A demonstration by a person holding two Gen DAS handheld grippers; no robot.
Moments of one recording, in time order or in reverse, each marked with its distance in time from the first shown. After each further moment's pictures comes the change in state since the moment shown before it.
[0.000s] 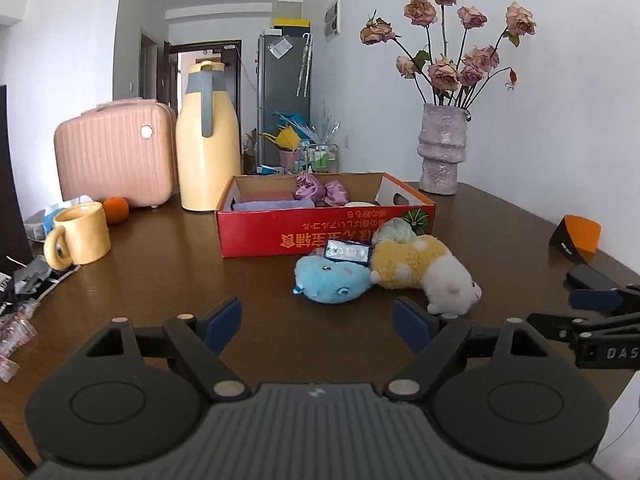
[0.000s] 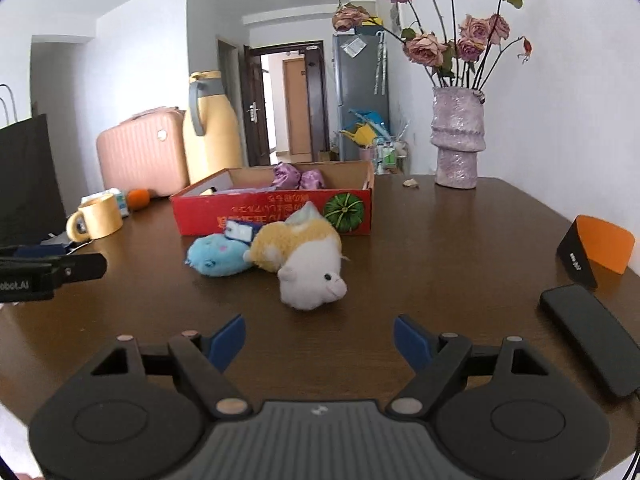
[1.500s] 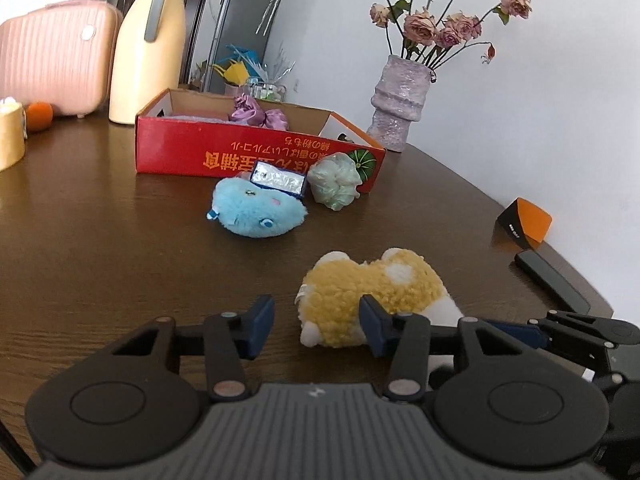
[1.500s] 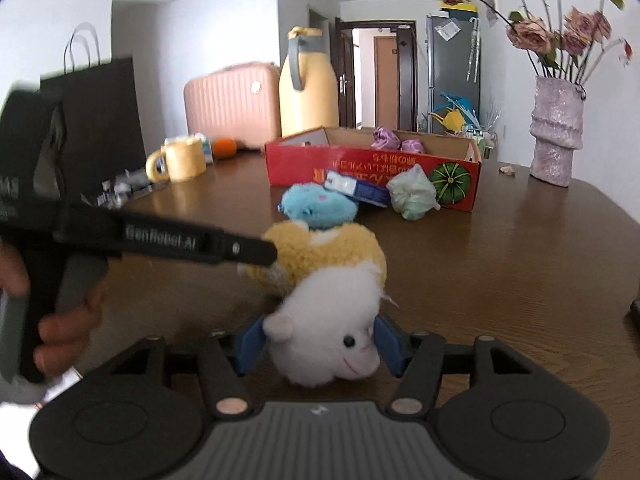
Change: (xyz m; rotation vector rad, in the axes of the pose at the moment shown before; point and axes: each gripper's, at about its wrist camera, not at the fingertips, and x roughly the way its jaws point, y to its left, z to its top) left arm 0.058 -0.004 -0.023 -0.154 0.177 -0.242; right arm 0.022 0.028 -0.019 -0.132 0.085 0.254
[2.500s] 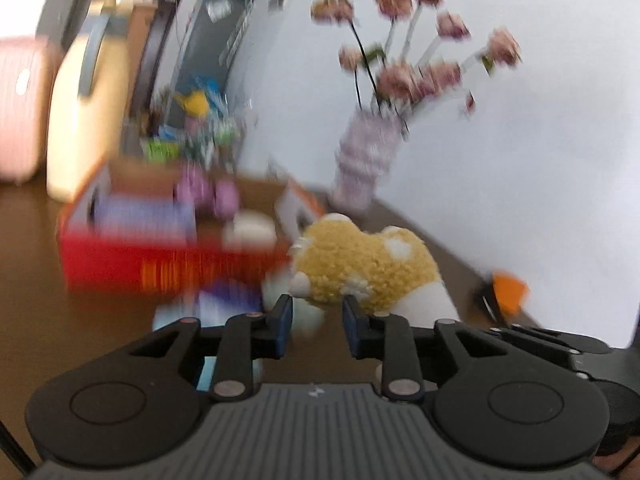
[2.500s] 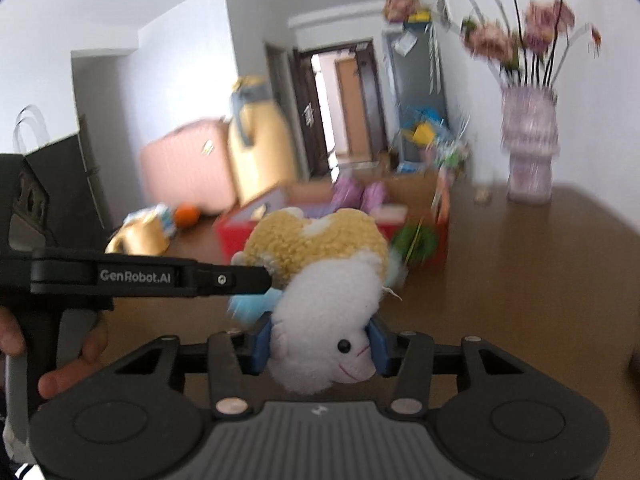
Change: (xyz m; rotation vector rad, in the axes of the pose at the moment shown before) left arm 0.058 -0.012 0.122 0.025 -0.126 -0.101; right arm 0.033 -0.048 0.079 0.118 -0.110 -0.058
